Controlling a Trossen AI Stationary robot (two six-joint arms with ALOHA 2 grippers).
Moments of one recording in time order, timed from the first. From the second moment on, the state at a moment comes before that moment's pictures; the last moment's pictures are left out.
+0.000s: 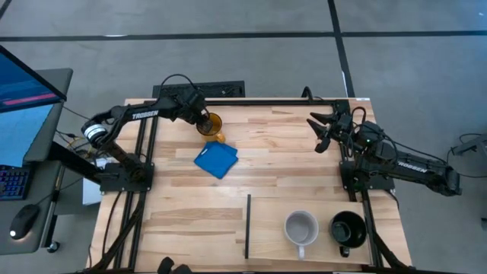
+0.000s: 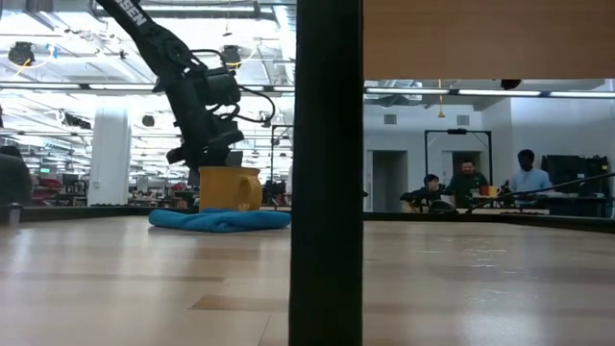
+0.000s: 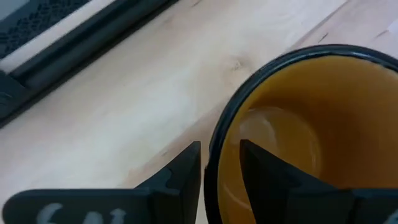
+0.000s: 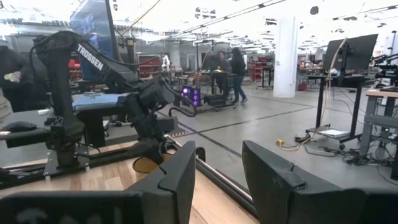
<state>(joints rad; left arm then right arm) 0.75 1.57 0.94 -0.44 0.00 -0.16 -0.41 0.39 0.26 0.26 0.08 -0.04</state>
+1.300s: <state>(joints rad) 0.75 1.57 0.94 -0.46 0.12 -0.16 -0.43 0.39 0.26 0.26 0.08 -0.03</state>
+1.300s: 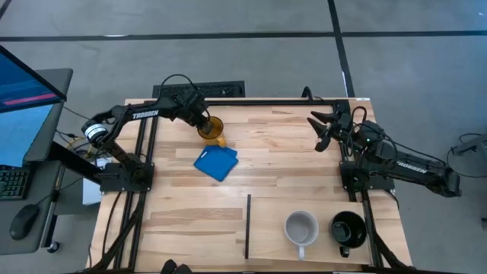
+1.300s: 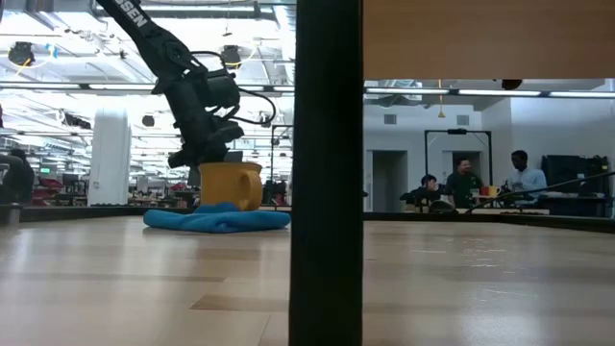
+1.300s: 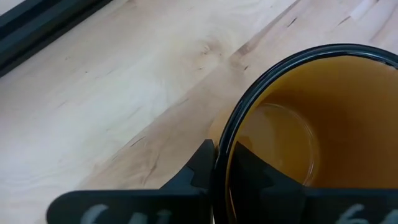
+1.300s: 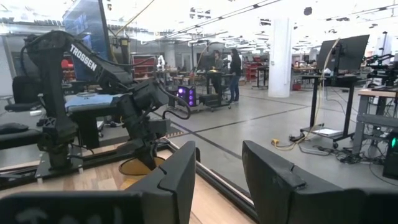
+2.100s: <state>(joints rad) 0.74 1.57 1.28 -0.72 0.18 -0.04 -0.43 0.39 0.26 0.26 0.08 -0.03</state>
